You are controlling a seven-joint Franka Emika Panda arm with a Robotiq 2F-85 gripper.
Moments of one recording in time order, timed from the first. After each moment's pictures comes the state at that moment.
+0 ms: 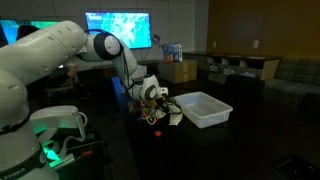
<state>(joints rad) 0.65 1.07 -0.07 -1.53 -0.02 3.01 0.29</state>
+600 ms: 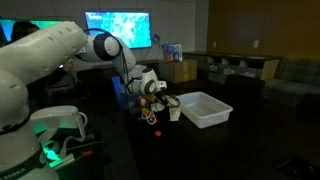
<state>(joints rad) 0.66 1.07 -0.04 -1.43 -0.02 2.99 0.29</state>
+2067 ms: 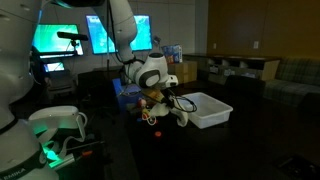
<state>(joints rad) -0.10 0.50 0.45 -2.22 0.02 3.00 -0.19</state>
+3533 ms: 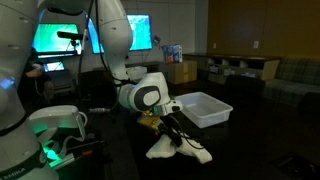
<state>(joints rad) 0.38 0.48 -0.31 -2.46 -0.29 3.05 0.04</state>
